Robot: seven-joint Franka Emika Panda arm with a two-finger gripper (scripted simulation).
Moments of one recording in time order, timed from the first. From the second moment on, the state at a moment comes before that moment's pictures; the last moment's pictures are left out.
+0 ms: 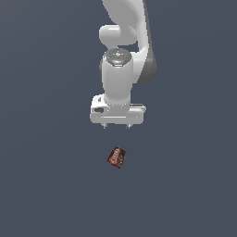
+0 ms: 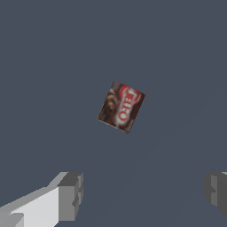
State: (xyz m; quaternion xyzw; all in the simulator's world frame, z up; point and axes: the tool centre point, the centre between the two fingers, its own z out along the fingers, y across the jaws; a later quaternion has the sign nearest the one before) arm 0.011 -0.007 0.186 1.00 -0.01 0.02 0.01
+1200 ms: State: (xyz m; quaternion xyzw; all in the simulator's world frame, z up) arm 0.023 0.008 0.170 1.00 -0.02 0.02 0.00
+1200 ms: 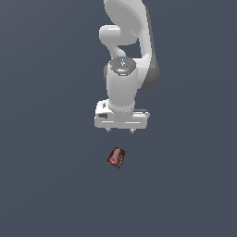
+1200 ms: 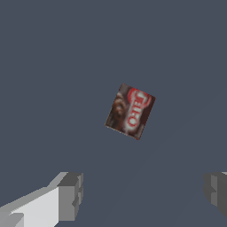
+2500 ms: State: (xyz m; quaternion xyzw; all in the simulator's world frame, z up) arm 0.078 -0.007 0.066 0.98 -0.22 0.00 0.00
